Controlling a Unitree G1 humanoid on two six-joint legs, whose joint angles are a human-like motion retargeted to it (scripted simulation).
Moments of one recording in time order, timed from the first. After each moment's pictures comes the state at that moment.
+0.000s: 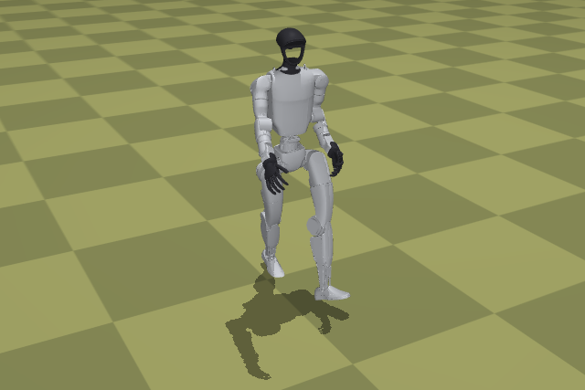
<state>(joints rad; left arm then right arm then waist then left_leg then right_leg) 0.20 -0.02 0.04 0.54 -0.23 -0.40 -0.35 -0.62 -0.23 -0.21 1.14 -0.57 -0.18 -0.17 -0.11 -0.05 -0.09 -0.52 -0.08 0.38 0.05 -0.12 0.09 0.16 0.09 -0.07 0.07 -0.01 -0.02</state>
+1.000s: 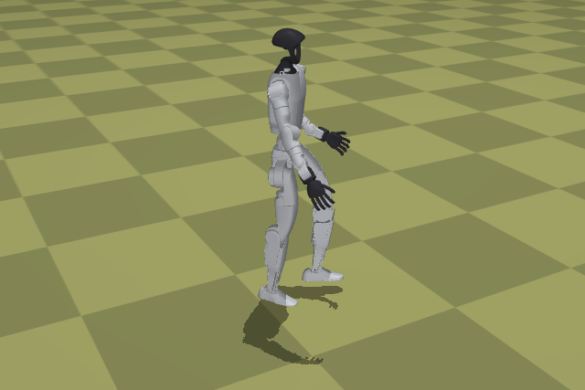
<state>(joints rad) 0.21 -0.07 0.02 0.51 -0.22 -0.39 -0.41 -0.40 -0.49 -0.36 1.35 -0.40 -0.12 0.11 -0.07 0.06 -0.03 -0.57 -0.01 0.35 0.60 -0.15 0.05 -0.01 -0.06 -0.20 0.03 -0.03 0.05</state>
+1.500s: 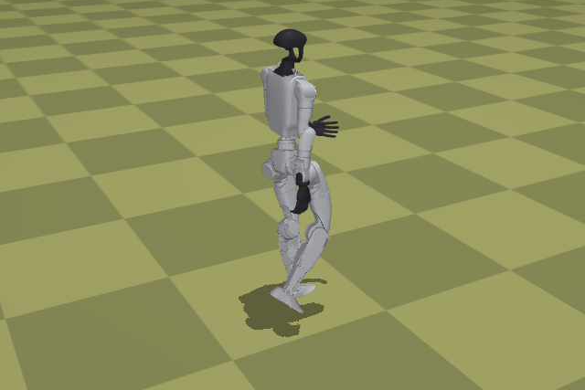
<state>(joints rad) 0.04 -0.13 -0.09 0.58 -0.25 -0.38 -0.34 0.18 -0.27 -0.45 1.61 -0.75 -0.06 -0.07 -0.10 0.26 -0.10 -0.17 -0.08 0.11 0.17 -0.14 0.26 -0.23 -0.04 -0.28 0.78 0.10 -0.02</state>
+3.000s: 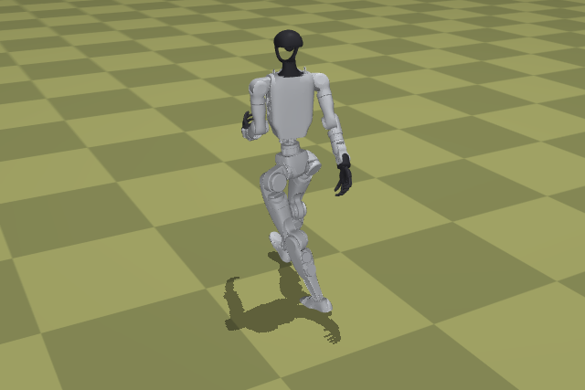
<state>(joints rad) 0.05 -0.01 -0.04 0.40 -0.17 -0.41 -0.26 0.49 -0.14 -0.36 1.70 -0.74 0.11 0.24 -0.35 0.10 -0.06 0.18 -0.11 0.03 0.08 -0.18 0.06 -0.49 -0.06 -0.22 -0.05 0.00 0.10</state>
